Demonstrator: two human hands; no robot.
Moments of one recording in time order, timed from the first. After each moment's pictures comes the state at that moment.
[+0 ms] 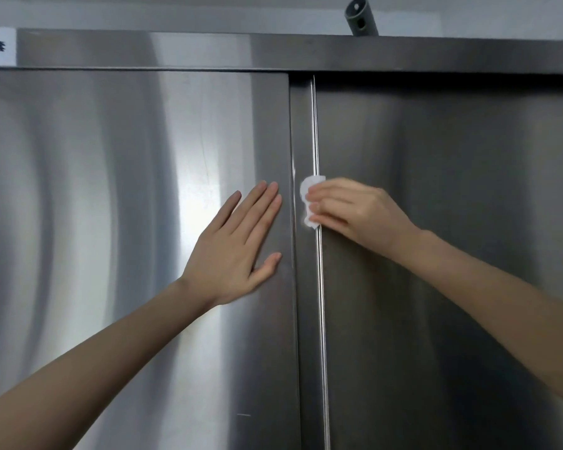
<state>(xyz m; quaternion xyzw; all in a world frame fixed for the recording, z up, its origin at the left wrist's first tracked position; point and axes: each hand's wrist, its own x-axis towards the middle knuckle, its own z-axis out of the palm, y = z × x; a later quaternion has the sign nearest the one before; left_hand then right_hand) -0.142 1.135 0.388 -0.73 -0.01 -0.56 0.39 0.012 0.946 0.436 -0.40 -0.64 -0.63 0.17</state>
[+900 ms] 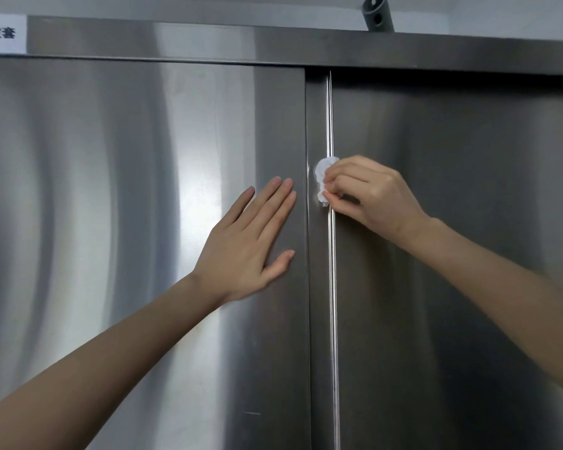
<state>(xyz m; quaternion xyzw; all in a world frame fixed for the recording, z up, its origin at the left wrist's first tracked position) -0.144 1.132 0.389 -0.75 0.00 -0.55 0.37 0.010 0.955 0.454 -0.39 -0.62 -0.65 0.20</state>
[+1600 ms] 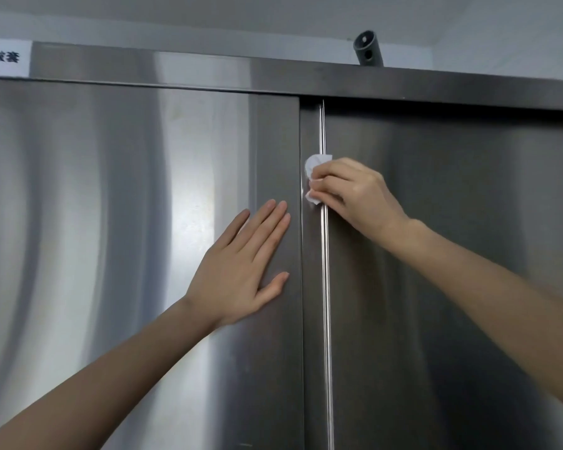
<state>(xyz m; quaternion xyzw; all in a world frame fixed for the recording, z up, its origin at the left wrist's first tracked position) -0.145 1.132 0.389 -0.75 0.00 -0.55 0.37 -0.006 0.960 0.479 -0.43 -0.60 -0.64 0.21</state>
